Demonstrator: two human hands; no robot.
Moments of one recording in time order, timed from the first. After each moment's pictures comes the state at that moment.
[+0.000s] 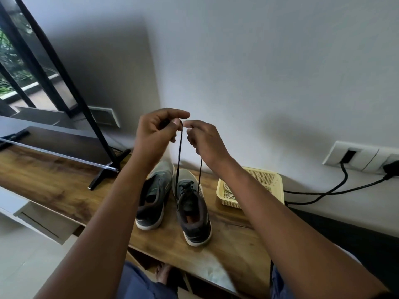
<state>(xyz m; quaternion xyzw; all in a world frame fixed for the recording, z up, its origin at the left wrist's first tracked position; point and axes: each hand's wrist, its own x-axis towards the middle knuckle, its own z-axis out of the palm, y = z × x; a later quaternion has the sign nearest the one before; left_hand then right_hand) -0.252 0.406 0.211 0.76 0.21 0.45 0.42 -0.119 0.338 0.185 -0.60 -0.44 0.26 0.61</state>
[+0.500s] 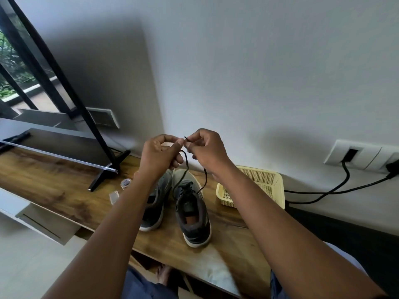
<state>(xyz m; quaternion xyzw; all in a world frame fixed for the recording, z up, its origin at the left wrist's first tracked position) -0.244 0.424 0.151 0.68 0.36 0.37 0.52 -0.107 0.342 0.156 -0.66 -0.41 0.25 0.58</state>
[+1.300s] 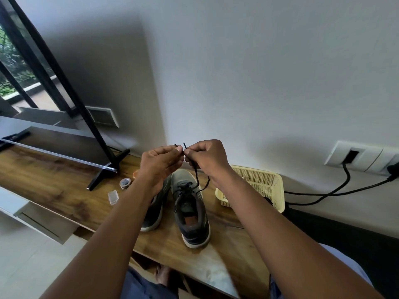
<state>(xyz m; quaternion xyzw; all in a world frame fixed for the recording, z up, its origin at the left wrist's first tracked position) -0.244 0.414 0.141 0.49 0.35 0.38 0.70 -0.109 0.336 0.141 -0.65 -0.36 0.30 0.60</state>
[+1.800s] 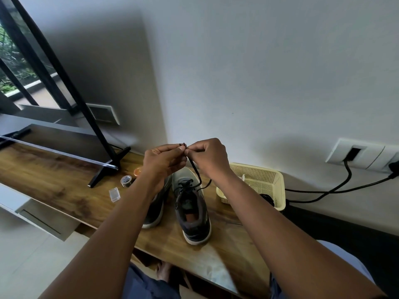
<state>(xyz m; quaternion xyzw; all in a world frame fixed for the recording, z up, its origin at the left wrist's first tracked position) -0.245 0.417 0.133 0.52 0.37 0.37 0.68 -0.109 0.340 0.129 -0.71 -0.44 0.18 0.52</state>
